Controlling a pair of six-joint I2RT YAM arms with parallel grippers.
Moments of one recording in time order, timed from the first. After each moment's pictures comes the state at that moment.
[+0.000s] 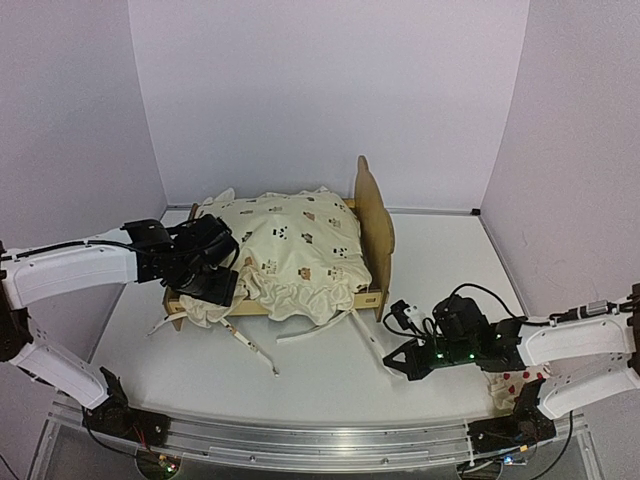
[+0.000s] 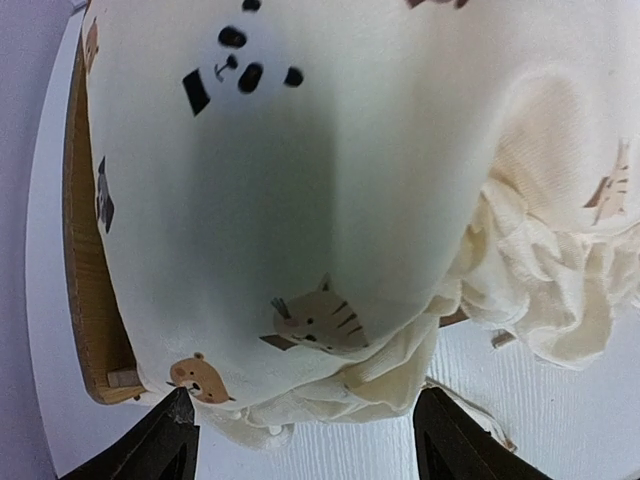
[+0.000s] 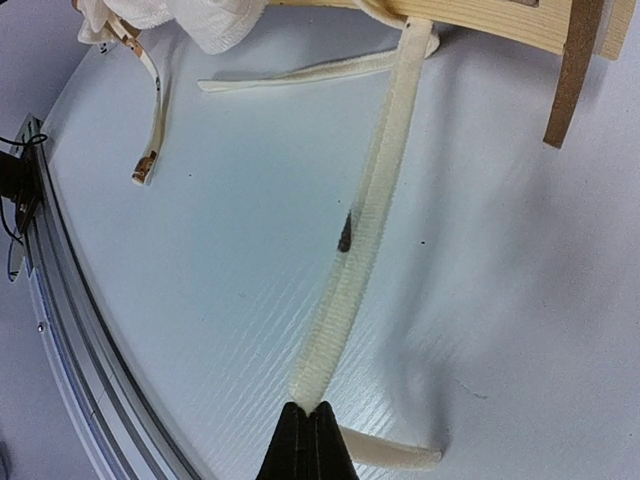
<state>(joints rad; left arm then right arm) -0.88 1.36 1.09 -0.84 -0.45 -0.58 0.91 1.20 0.39 0.06 -0.18 0.44</state>
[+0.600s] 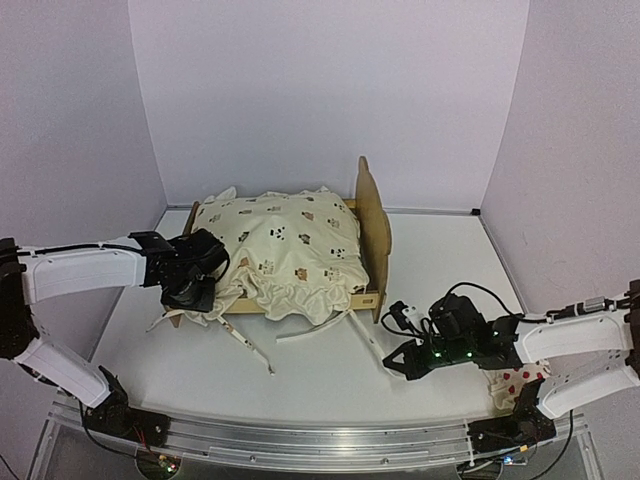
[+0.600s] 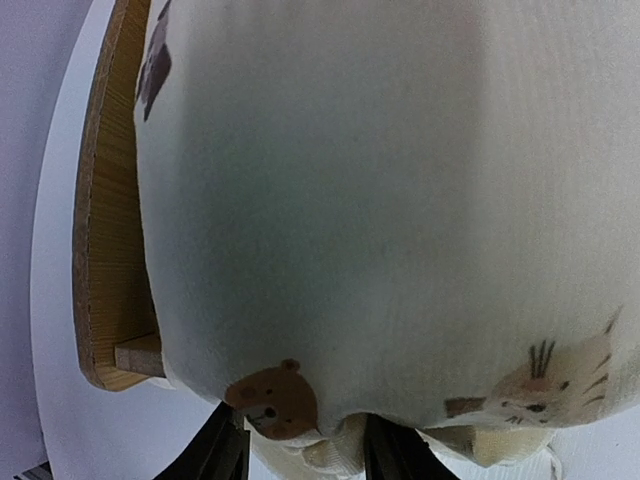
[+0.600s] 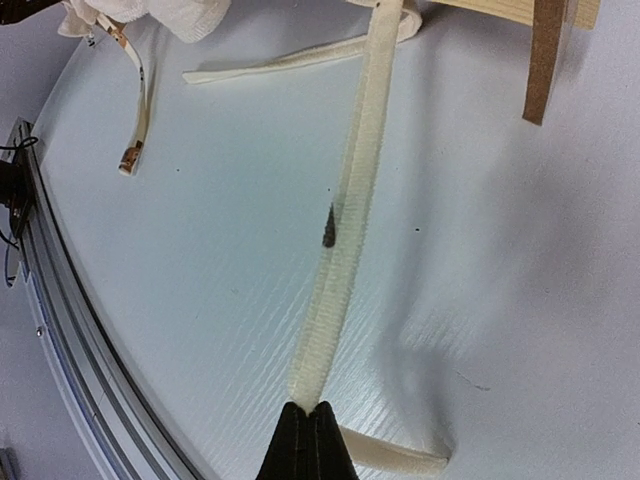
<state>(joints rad) -0.75 1.40 0.96 -0.81 -0.45 -0.67 0.91 1.23 0.42 0.02 -0.18 0.47</state>
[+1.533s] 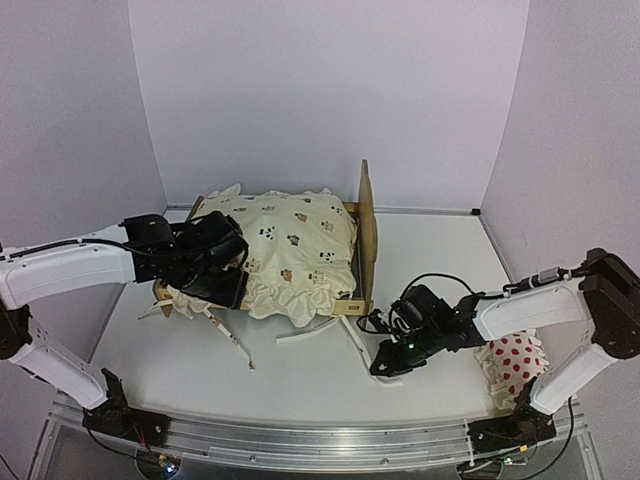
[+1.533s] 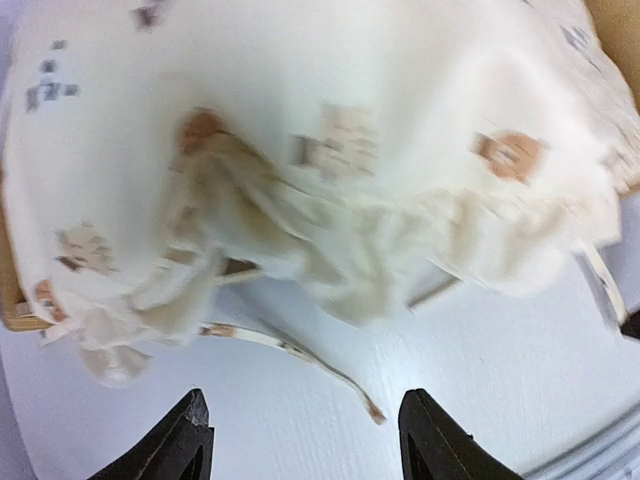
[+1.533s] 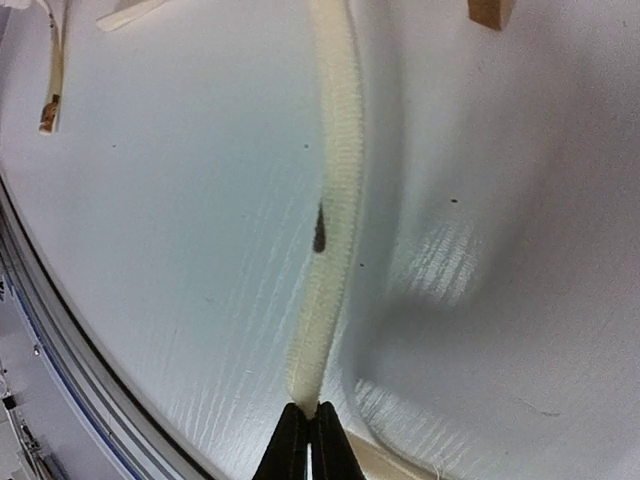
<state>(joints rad) -0.99 1.37 1.17 -0.90 -0.40 -0.62 0.91 1.53 0.67 -0.19 -0.27 0.58</state>
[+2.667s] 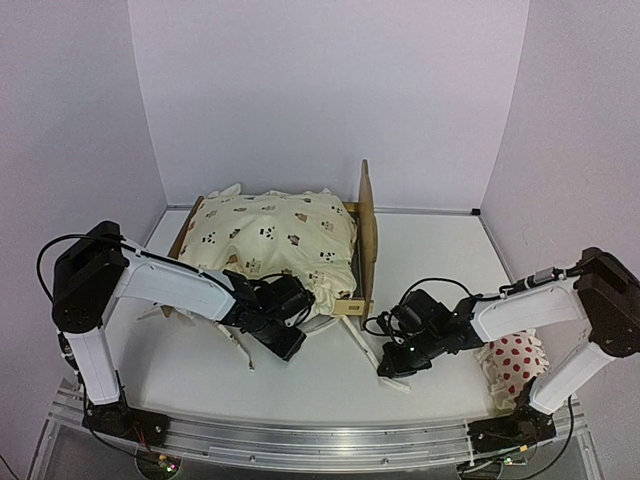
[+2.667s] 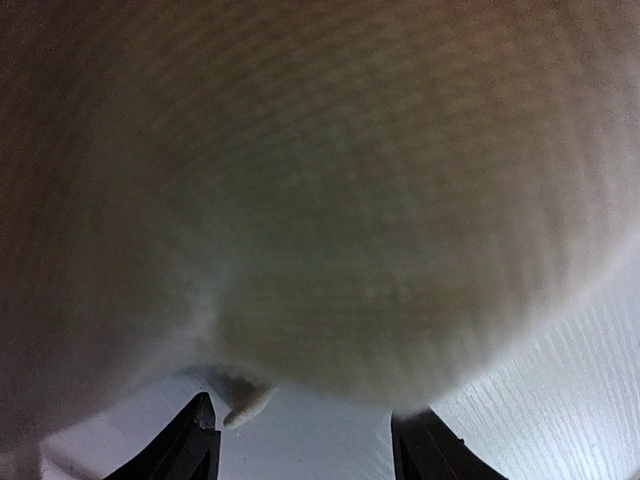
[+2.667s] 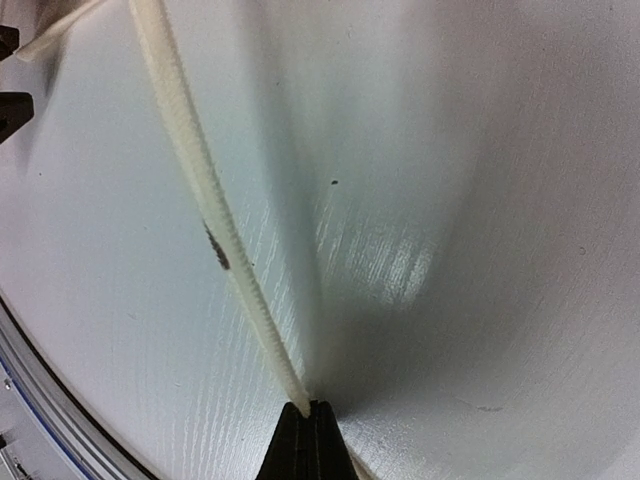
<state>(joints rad) -1.07 1.85 1.09 -0.42 -0.17 -0.36 0.91 1.56 0.66 -0.23 -0.17 0.64</state>
